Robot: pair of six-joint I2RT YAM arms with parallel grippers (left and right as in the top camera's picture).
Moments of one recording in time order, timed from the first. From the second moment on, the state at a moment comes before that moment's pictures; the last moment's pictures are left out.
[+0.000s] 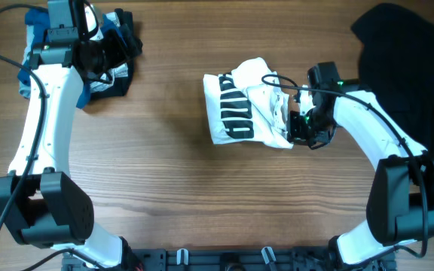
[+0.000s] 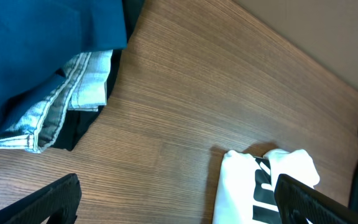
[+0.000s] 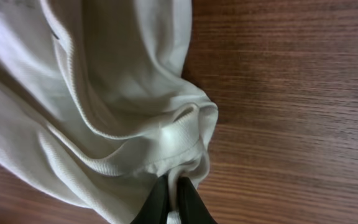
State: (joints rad) left arm 0.06 1.77 1.59 -0.78 0.27 -0.43; right arm 0.13 1.75 1.14 -0.96 -0.26 0.21
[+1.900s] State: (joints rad) left arm 0.06 1.77 1.59 -0.79 0.27 -0.43; right arm 0.02 2.00 1.46 -0.34 -0.31 0.15
